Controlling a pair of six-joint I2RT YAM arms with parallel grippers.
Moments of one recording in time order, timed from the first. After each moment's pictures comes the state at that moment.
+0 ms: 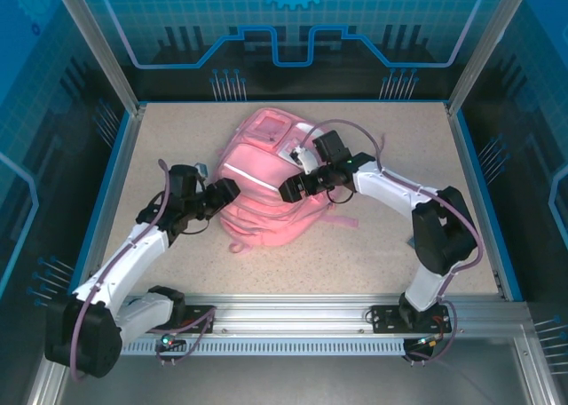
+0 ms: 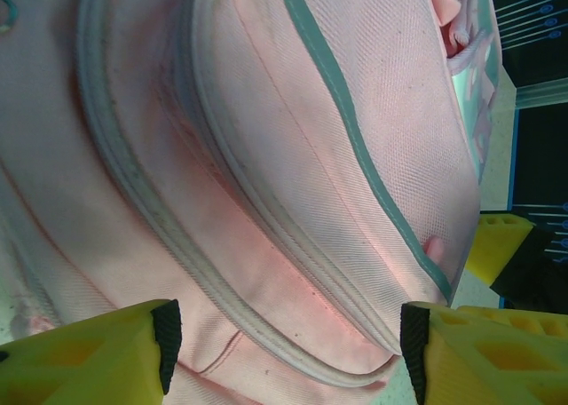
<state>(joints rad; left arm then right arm) -0.22 1.05 0.69 -0.35 0.29 -0.88 0.55 1.73 1.24 -0.46 -0.52 0.12</state>
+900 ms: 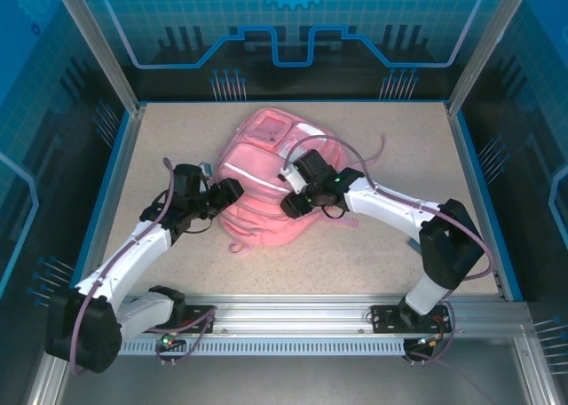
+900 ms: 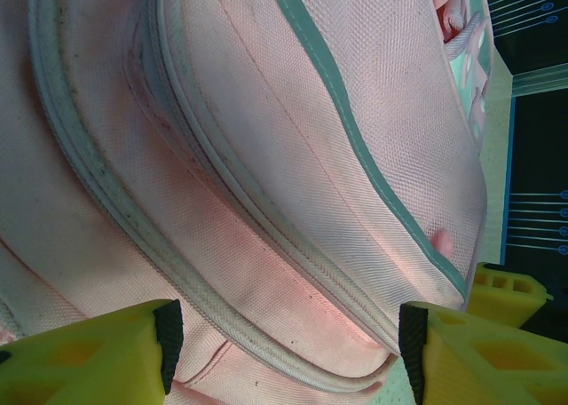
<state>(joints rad) -0.24 1.07 0.69 -0.32 0.30 -0.88 0.74 1.65 1.20 -0.54 -0.10 0.02</state>
